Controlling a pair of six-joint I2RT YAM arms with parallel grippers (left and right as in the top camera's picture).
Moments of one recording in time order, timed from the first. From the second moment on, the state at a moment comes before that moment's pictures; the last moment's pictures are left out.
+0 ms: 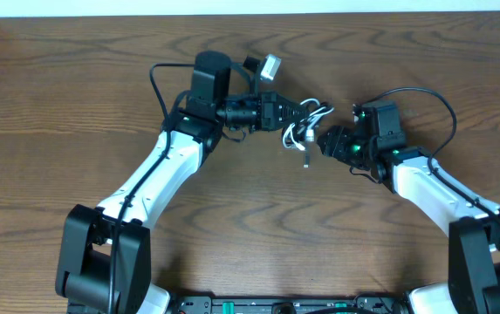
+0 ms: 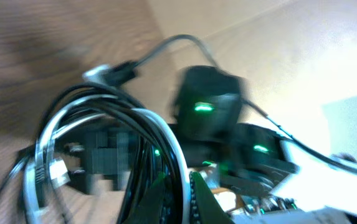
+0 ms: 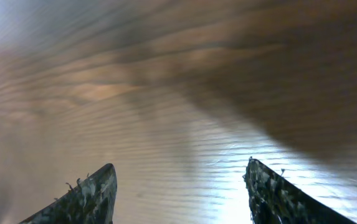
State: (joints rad) left arm -0.35 1.67 1.14 0.09 1.13 -0.73; right arm 0.24 1.64 0.82 -0.14 -0.28 0.66
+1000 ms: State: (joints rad) left arm -0.27 1.67 1.14 0.20 1.13 -1.13; right arm 0.14 1.32 0.82 -0.10 -0.55 0.64
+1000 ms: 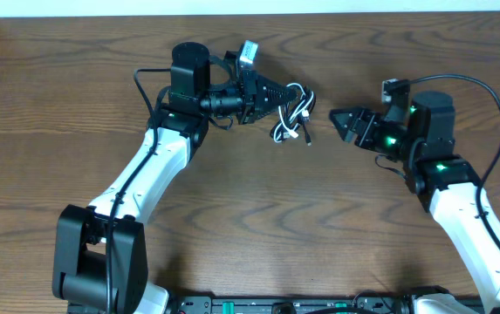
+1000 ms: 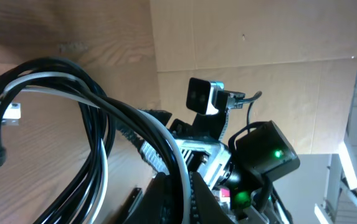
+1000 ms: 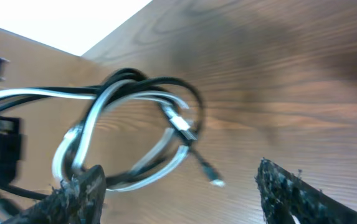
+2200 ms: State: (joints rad) left arm -0.10 1.67 1.14 0.19 1.29 -1.01; right arm 0.21 1.58 0.82 -0.03 -0.61 0.75
